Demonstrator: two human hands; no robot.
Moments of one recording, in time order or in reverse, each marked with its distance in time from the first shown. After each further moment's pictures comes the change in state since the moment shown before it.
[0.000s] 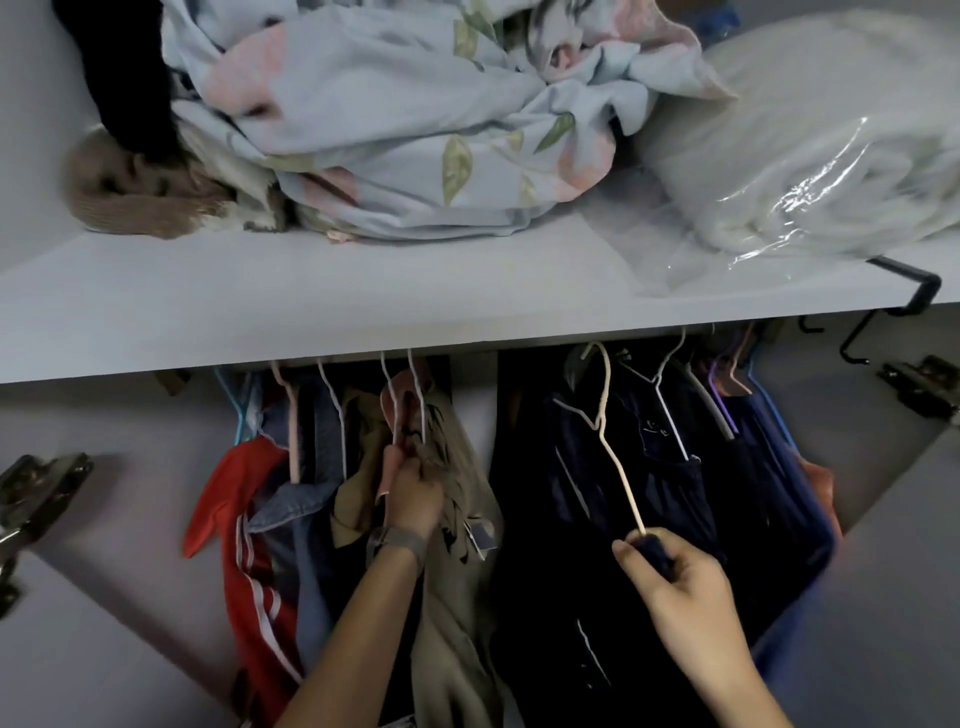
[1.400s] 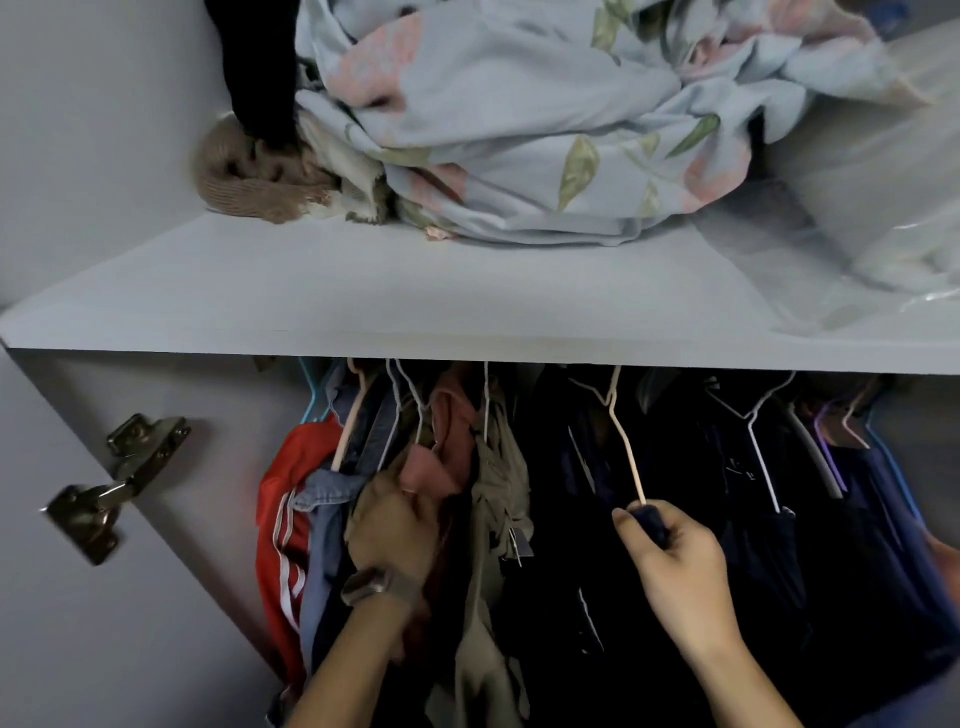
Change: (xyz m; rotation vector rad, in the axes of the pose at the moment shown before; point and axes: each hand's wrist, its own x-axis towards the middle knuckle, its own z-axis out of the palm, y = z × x) left_hand -0.004 -0.061 -0.053 0.407 0.426 0.157; right_hand 0.052 -0.014 0.058 -0.082 -0.063 -0.111
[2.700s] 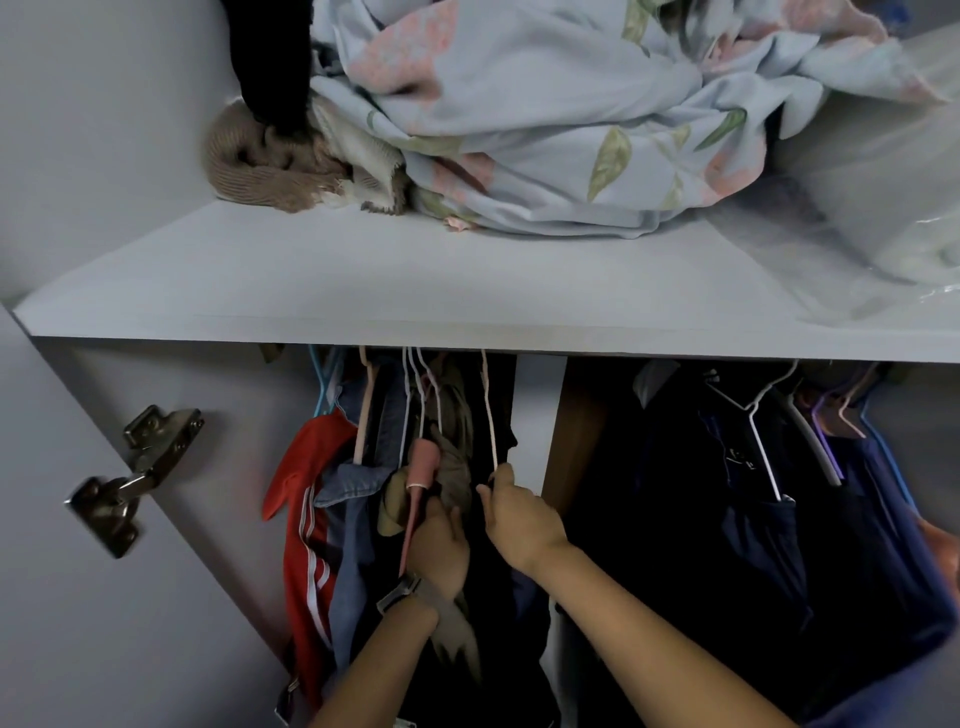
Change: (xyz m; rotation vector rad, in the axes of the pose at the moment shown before) left_hand -0.021 -0.011 0.042 -0.270 -0.333 -0.035; right_hand 0.030 0.011 0.141 -0.747 -0.510 -0.154
